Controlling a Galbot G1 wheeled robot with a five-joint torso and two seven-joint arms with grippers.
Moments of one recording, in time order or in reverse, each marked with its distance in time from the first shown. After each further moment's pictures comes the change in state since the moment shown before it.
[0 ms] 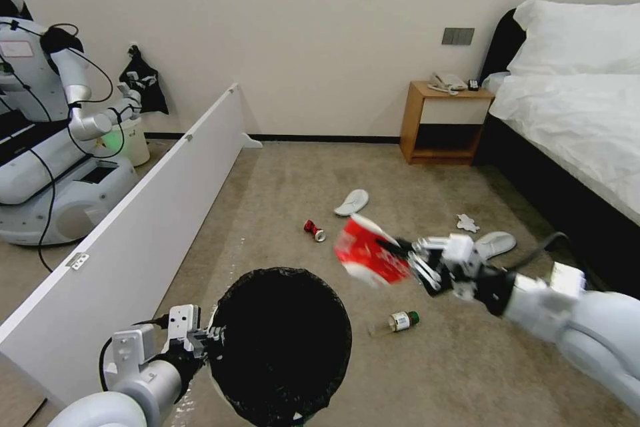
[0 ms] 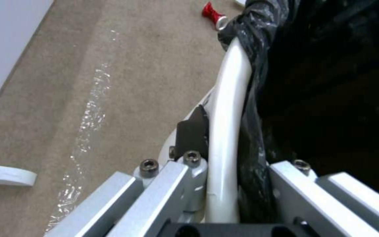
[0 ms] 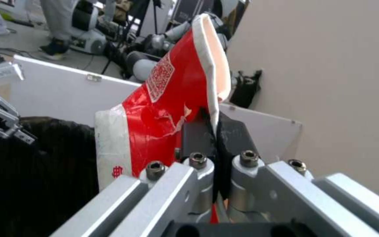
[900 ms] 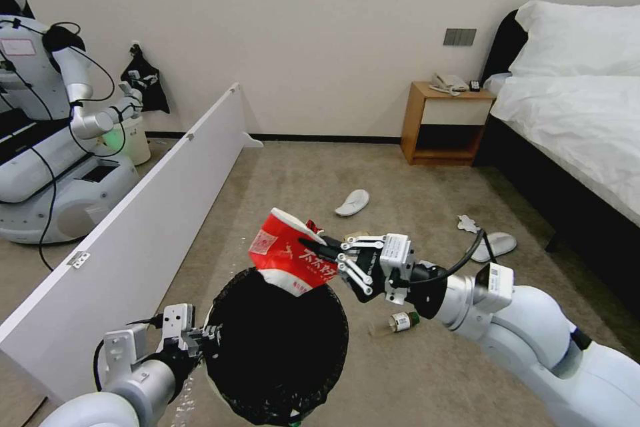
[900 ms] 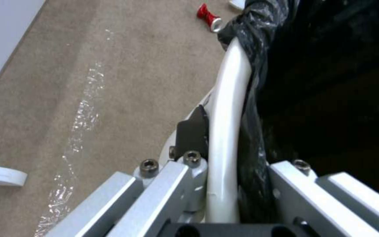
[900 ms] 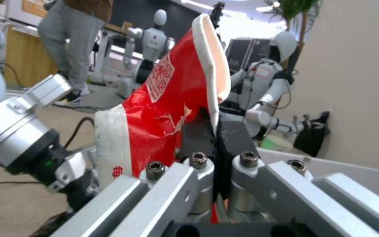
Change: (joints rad) left arm 0.008 -0.015 -0.022 -0.003 -0.014 0.000 0.023; right arm 0.181 0.184 -0.287 0.022 0.000 0.000 -0.051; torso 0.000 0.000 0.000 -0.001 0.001
